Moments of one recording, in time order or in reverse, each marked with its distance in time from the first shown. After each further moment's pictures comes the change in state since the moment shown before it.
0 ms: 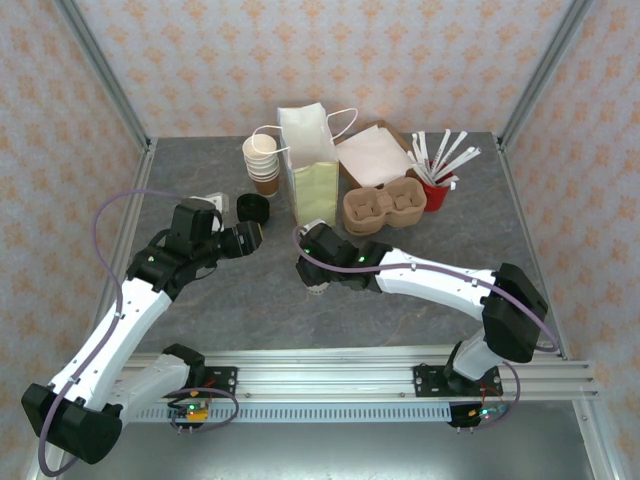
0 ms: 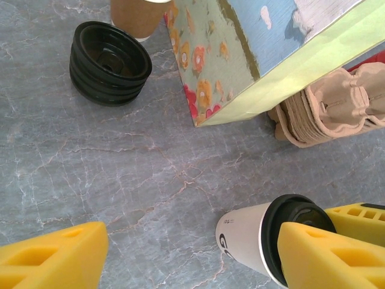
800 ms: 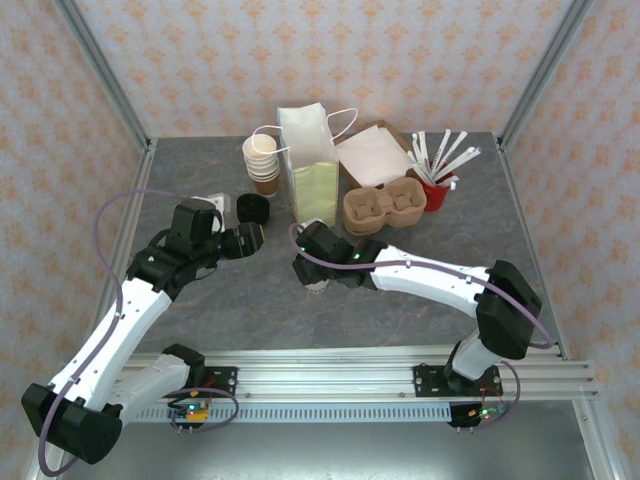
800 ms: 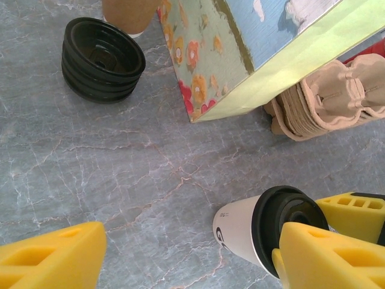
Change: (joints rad) left arm 0.000 0.000 0.000 -0.004 0.022 0.018; right arm 0.000 0.036 0.042 -0.018 -0.006 0.019
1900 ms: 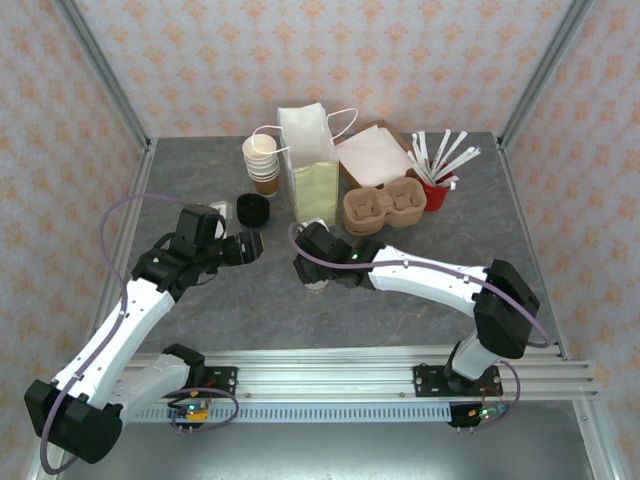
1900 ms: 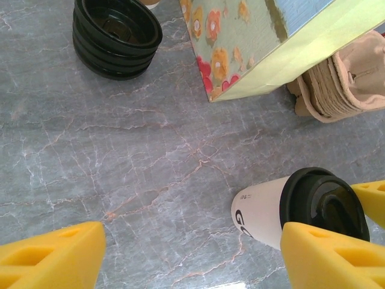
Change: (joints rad) left arm 0.000 0.002 -0.050 -0.018 -0.012 0.019; right arm 0.004 0.014 0.001 -0.015 0.027 0.045
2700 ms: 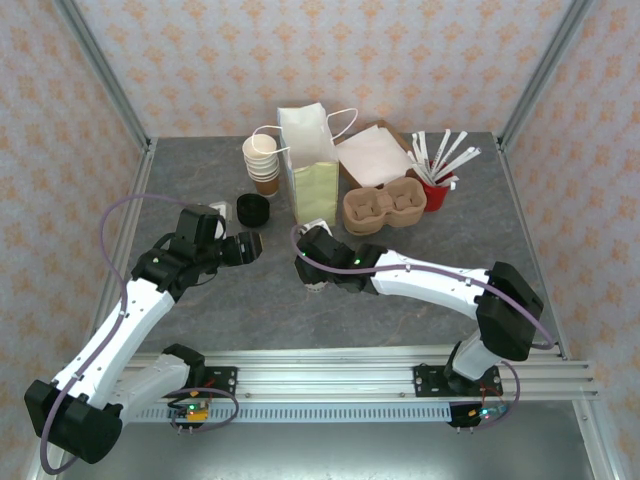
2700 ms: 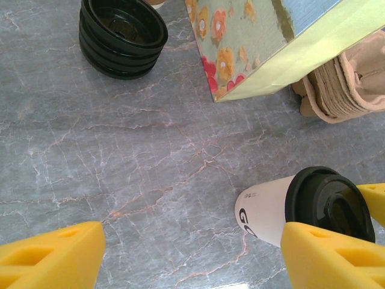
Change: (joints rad) left arm 0.000 0.000 0.000 -0.005 -0.014 0.000; right arm 0.008 -0.014 -0.057 0.060 0.030 0.017
